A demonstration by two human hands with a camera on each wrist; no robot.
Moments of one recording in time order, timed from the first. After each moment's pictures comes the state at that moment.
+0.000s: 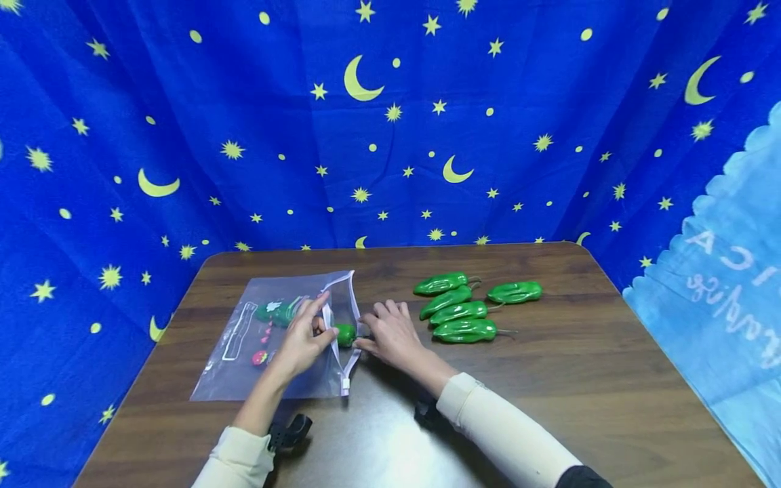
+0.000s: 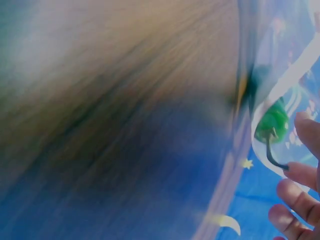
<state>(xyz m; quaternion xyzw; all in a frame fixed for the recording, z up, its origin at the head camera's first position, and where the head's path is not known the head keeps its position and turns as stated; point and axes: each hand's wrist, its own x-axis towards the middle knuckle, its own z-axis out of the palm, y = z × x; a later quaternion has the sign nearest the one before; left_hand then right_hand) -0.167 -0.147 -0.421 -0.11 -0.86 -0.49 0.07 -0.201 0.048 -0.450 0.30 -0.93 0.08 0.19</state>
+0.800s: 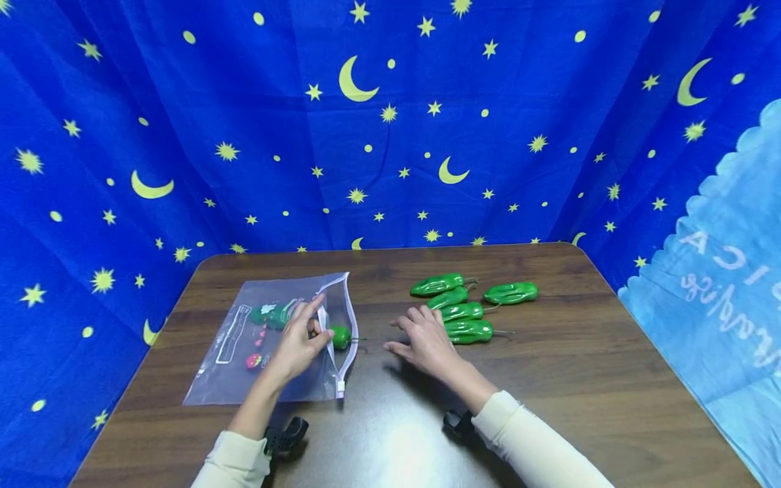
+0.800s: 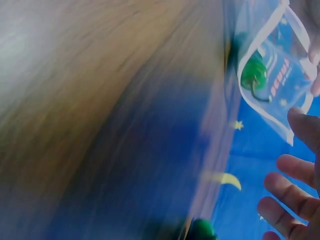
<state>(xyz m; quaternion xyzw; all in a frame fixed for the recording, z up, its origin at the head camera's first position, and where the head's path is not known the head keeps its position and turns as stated) -0.168 -0.147 -0.426 -0.11 -0.86 -0.50 0.07 -0.185 0.109 -0.445 0.28 -0.93 0.16 0.19</state>
